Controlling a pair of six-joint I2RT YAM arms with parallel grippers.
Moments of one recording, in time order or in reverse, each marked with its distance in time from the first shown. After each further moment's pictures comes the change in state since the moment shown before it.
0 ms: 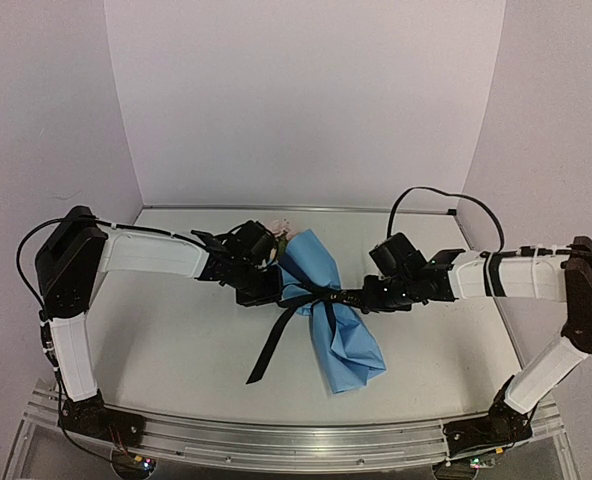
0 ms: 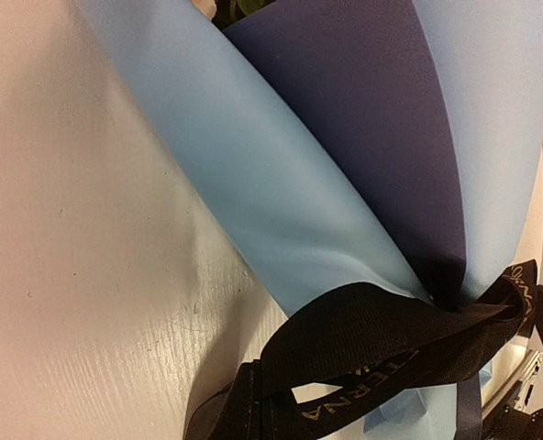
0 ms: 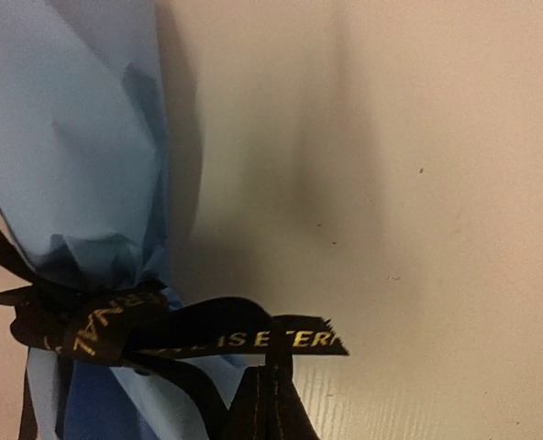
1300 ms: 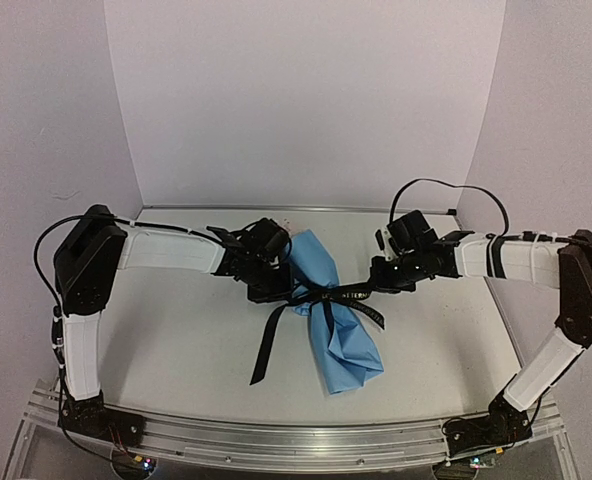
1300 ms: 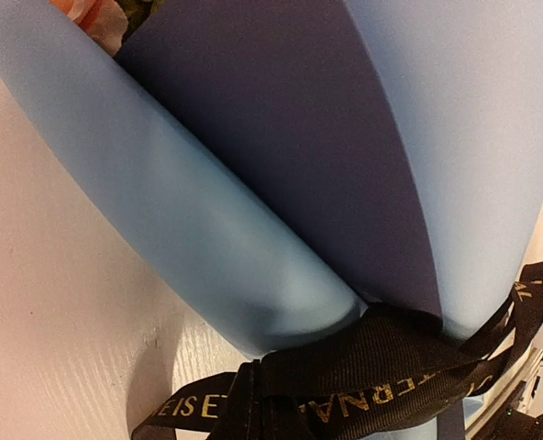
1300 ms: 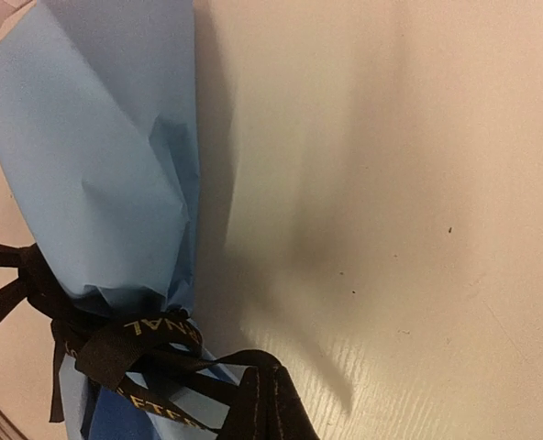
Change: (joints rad) left arm -0.009 0.105 0.135 -0.046 0.016 0.026; right arm -0.158 0.041 0.088 -0.003 -0.259 -0.163
